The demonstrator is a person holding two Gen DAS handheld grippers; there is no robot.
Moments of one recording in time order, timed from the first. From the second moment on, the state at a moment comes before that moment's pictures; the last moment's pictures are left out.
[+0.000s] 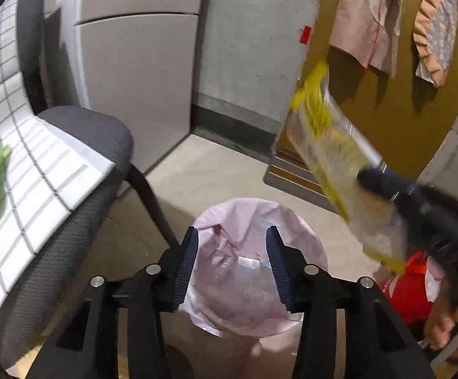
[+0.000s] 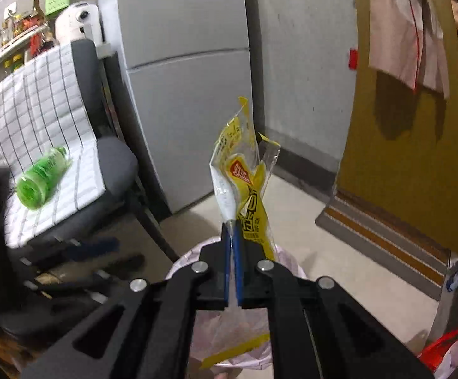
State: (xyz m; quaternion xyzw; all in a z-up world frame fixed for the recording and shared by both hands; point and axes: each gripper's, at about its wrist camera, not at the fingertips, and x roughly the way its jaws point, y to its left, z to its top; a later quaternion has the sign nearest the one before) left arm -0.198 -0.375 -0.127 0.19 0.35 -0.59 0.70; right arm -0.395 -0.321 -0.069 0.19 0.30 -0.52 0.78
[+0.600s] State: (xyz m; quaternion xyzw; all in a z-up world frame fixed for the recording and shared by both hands) left arm -0.149 -0.300 -0.079 0.12 0.33 -0.52 0.78; right arm -0.361 -0.309 -0.058 0.18 0.29 -0.51 0.79
